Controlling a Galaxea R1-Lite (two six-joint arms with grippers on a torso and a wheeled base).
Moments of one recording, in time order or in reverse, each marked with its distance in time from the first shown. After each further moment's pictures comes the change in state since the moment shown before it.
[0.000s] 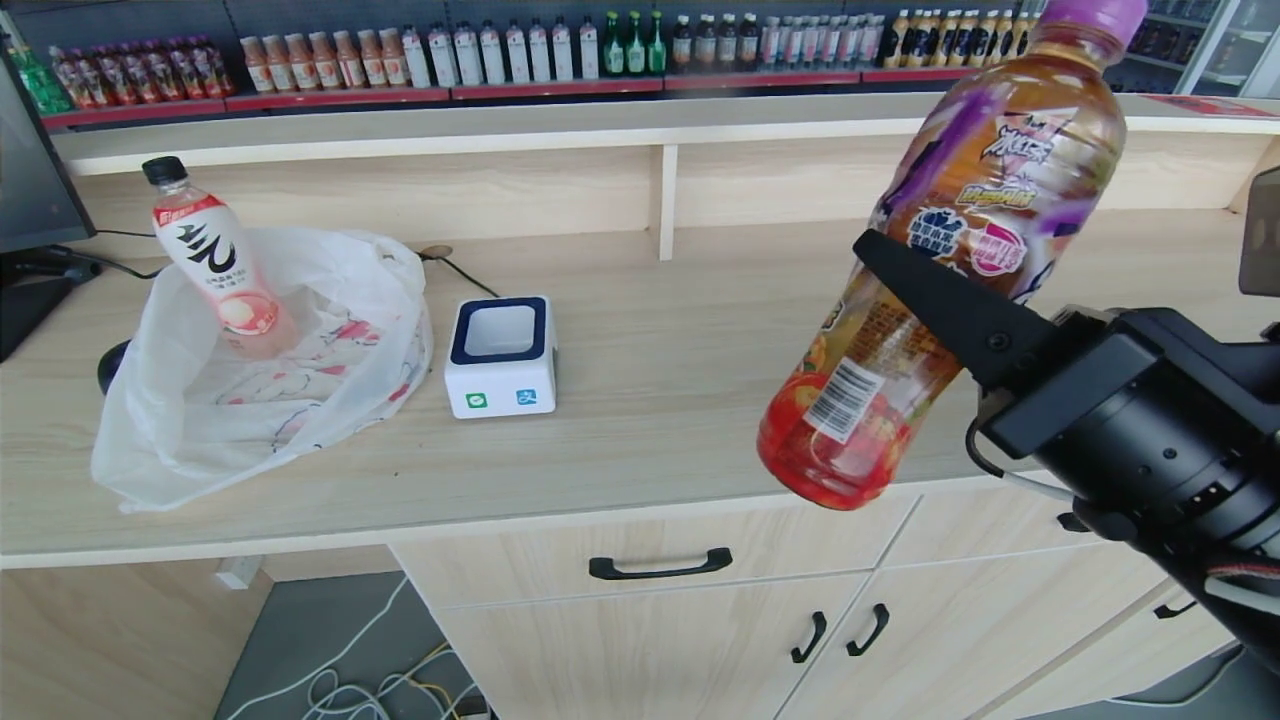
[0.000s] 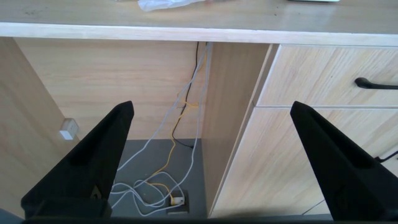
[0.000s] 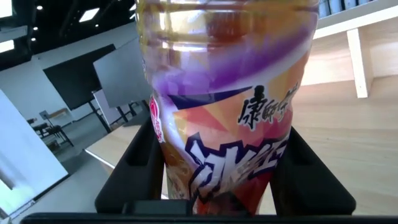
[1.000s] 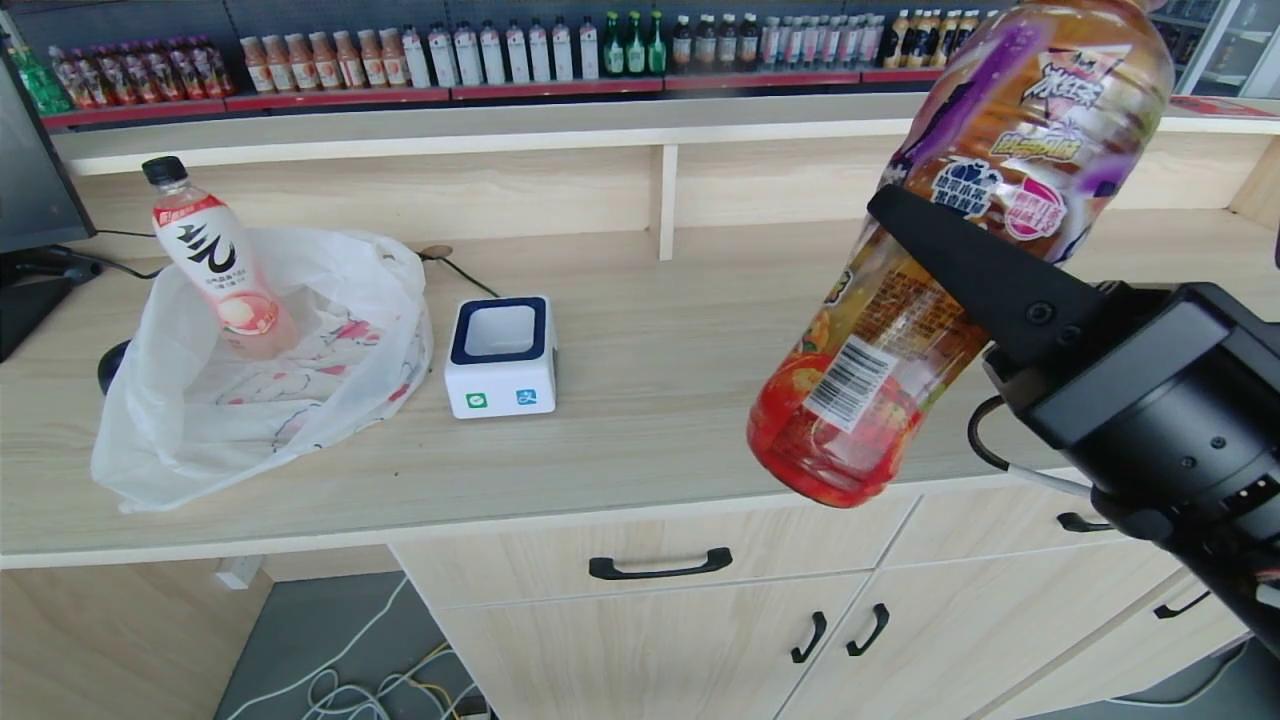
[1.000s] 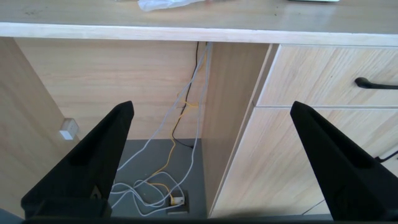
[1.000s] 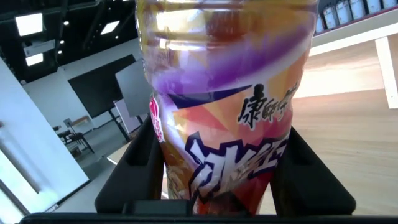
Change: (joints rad) left arm 0.000 0.000 0.000 0.000 0.000 0.000; right arm 0.049 -0.017 -0.029 0.002 -0.001 0.030
